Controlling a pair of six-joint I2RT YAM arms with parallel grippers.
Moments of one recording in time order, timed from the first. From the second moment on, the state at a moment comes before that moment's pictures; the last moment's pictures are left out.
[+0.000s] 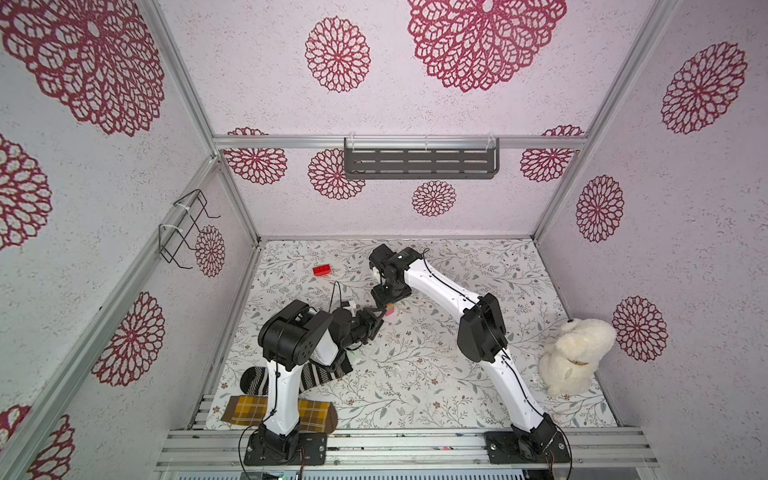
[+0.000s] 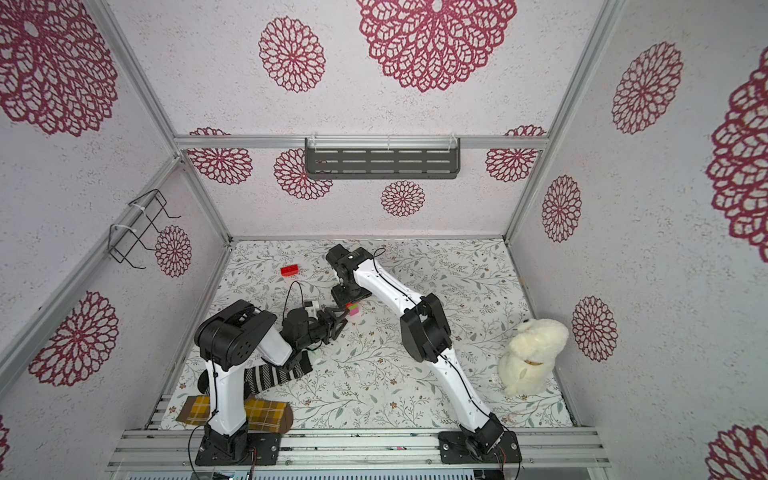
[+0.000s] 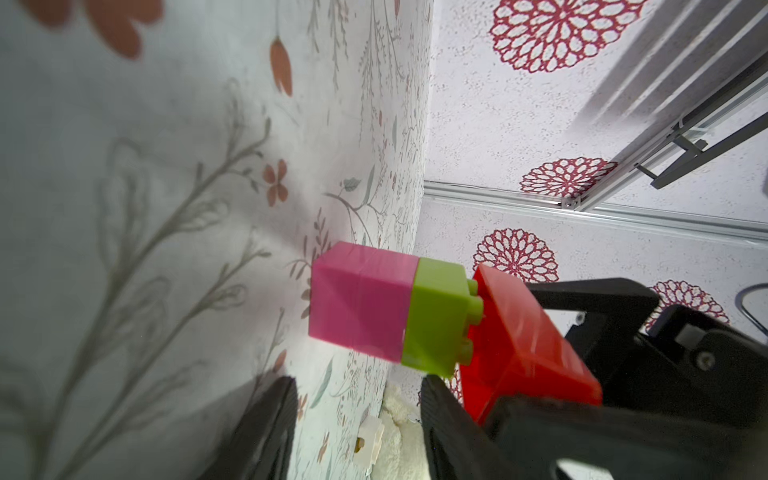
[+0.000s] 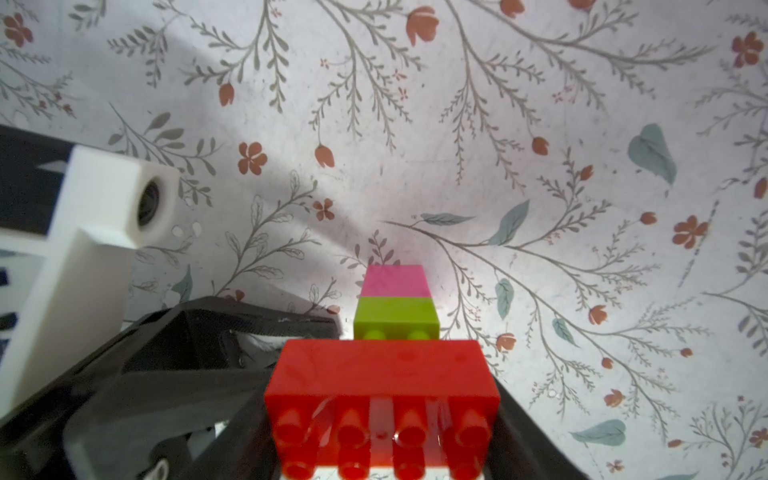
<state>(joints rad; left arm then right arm) -0.44 2.08 0.56 1.21 0.38 -1.49 0.77 2.42 2.34 -1.21 0.00 0.18</state>
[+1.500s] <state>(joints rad) -0.40 1.83 0.51 0.95 0.39 -1.36 0.72 2.50 2.37 -1.14 -0.02 0.20</state>
